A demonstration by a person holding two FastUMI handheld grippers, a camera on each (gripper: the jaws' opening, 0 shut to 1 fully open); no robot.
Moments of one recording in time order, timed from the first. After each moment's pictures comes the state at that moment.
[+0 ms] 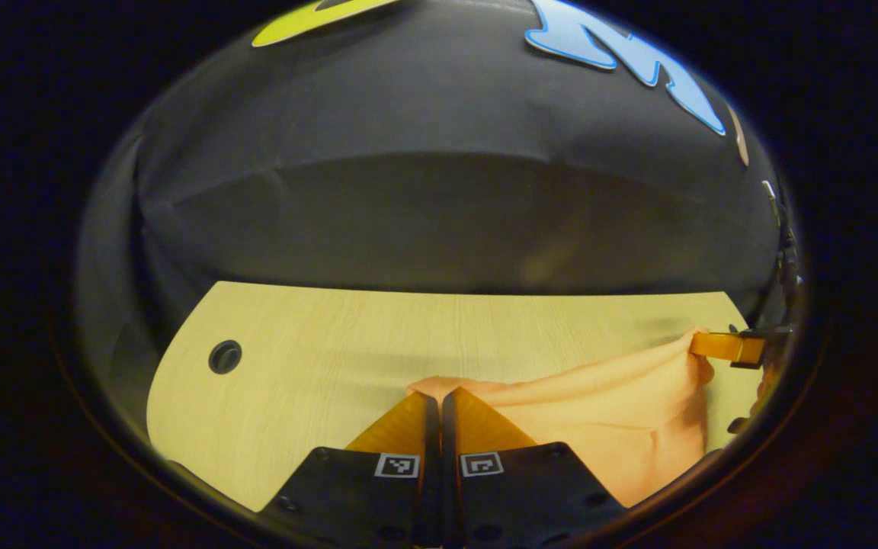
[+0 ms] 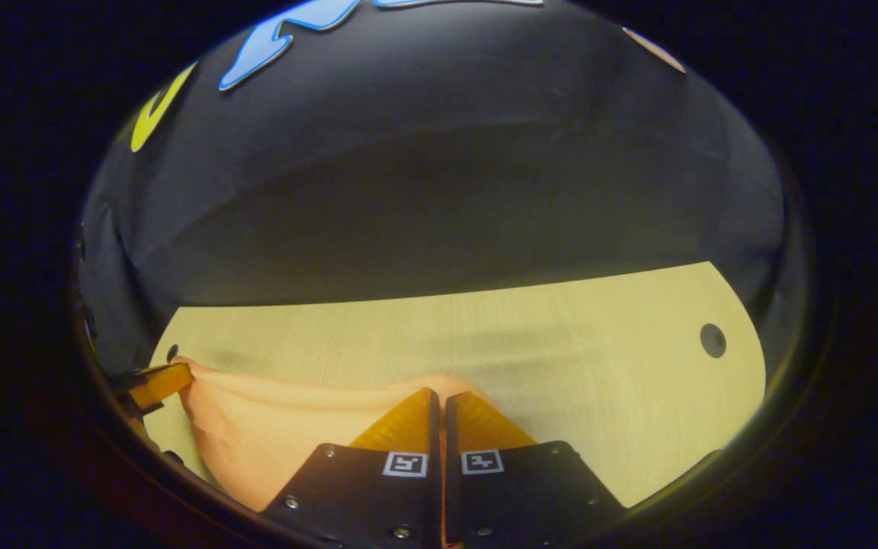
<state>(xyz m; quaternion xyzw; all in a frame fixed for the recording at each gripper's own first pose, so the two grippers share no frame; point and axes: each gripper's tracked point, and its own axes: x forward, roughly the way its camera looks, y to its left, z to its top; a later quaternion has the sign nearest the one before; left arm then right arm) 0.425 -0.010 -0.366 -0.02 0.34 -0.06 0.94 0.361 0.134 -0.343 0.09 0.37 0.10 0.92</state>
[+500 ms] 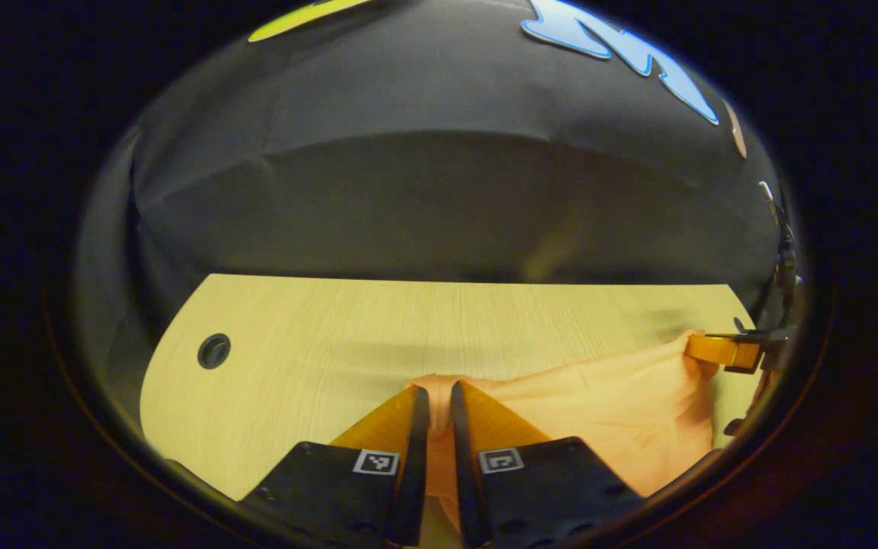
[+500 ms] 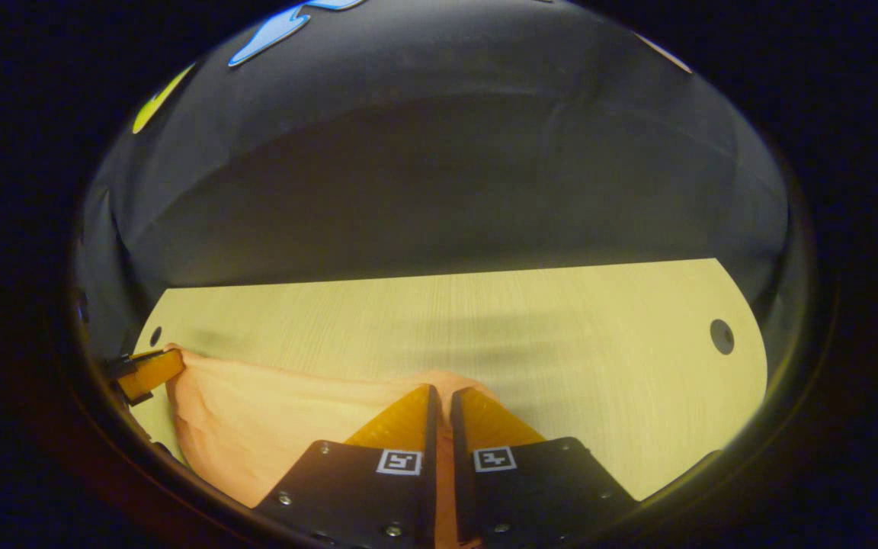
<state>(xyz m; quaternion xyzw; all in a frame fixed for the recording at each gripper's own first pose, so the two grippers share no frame) 0.419 -0.010 -0.373 -0.02 0.35 -0.06 0.94 0.357 0.144 -0.362 0.08 0.38 0.10 0.92</state>
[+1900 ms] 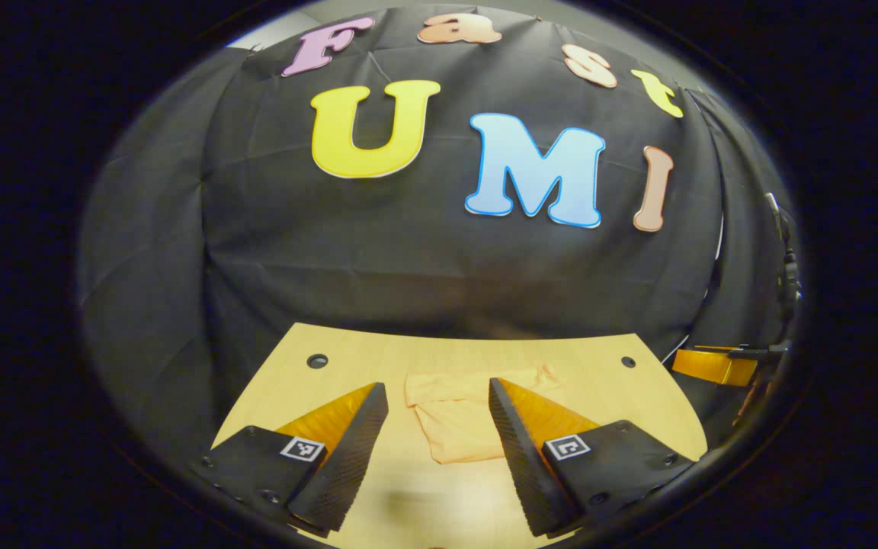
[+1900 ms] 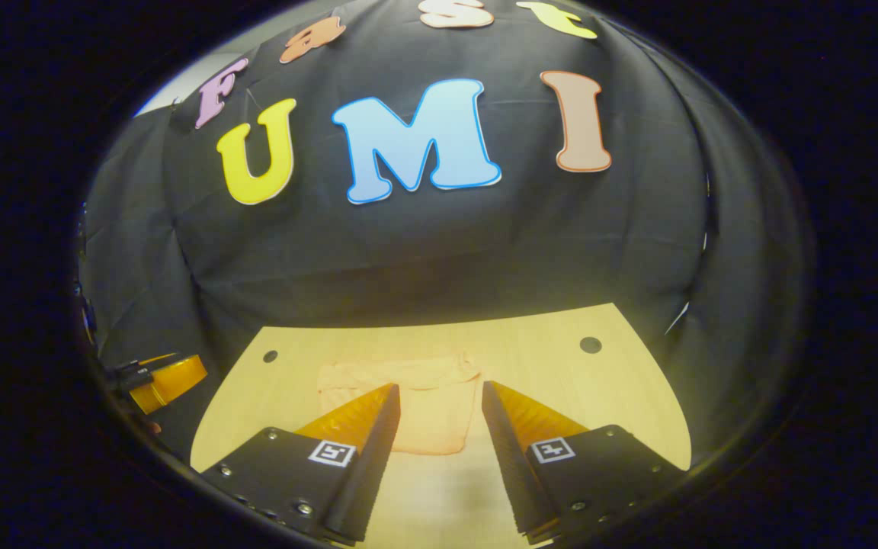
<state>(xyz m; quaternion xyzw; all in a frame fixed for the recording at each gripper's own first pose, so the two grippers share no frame) 0.118 -0.019 -0.047 -0.05 0.22 -0.05 0.97 0.106 0.046 -0.106 0.11 0.26 0.10 0.95</state>
